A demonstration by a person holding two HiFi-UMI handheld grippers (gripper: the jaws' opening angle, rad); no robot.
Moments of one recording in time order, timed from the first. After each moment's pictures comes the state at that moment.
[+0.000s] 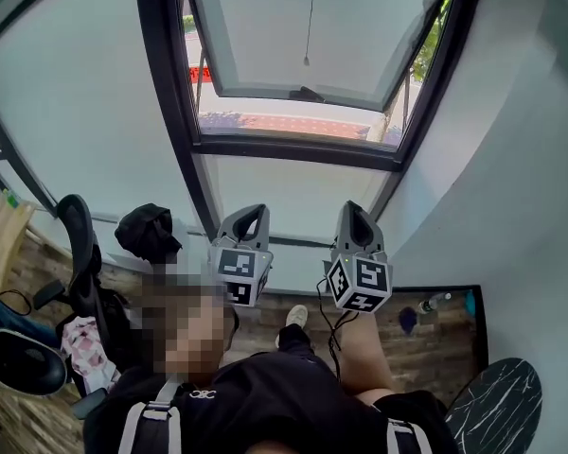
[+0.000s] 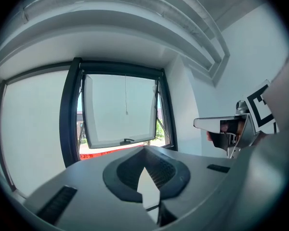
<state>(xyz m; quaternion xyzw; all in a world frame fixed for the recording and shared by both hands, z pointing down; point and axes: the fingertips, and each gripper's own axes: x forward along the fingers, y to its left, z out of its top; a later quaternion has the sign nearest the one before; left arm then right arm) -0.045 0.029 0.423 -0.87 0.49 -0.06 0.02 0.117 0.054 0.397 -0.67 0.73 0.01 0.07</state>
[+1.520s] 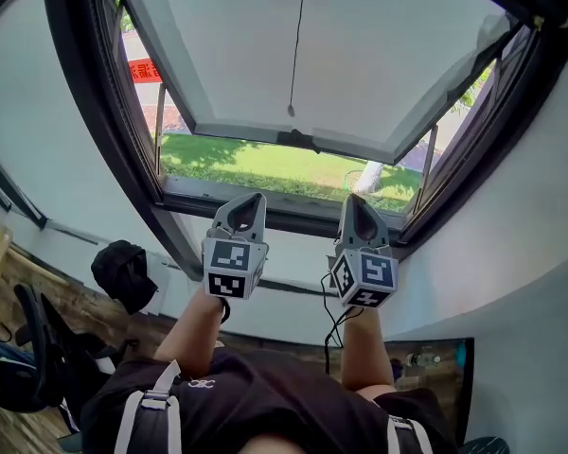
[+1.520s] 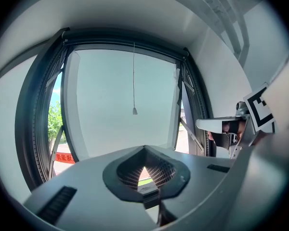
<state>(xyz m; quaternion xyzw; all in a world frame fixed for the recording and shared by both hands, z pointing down) 0.054 -0.317 0.390 -0.86 0.51 -0.05 0.02 0.226 -0.299 0.367 -0.65 0.76 0.02 0.05</state>
